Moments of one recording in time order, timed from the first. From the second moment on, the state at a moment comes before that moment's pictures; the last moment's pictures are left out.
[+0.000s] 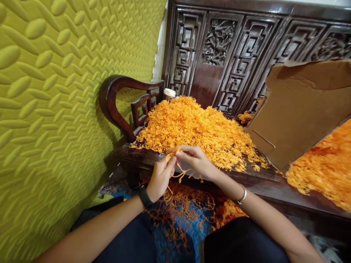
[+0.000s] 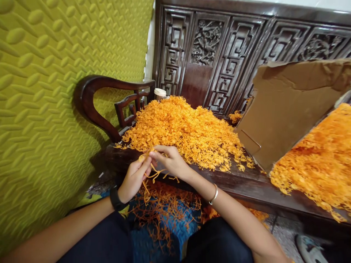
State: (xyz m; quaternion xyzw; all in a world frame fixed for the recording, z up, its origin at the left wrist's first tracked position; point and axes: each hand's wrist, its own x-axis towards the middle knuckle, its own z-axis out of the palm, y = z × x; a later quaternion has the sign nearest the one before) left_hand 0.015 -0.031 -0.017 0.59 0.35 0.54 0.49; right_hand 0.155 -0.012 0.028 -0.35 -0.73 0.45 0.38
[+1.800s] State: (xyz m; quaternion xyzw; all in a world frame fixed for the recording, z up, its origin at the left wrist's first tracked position) left_hand 0.000 -0.082 -0.020 0.68 0.38 0.43 0.45; right_hand 0.242 0.029 0.008 -0.56 -0.72 -0.26 0.31
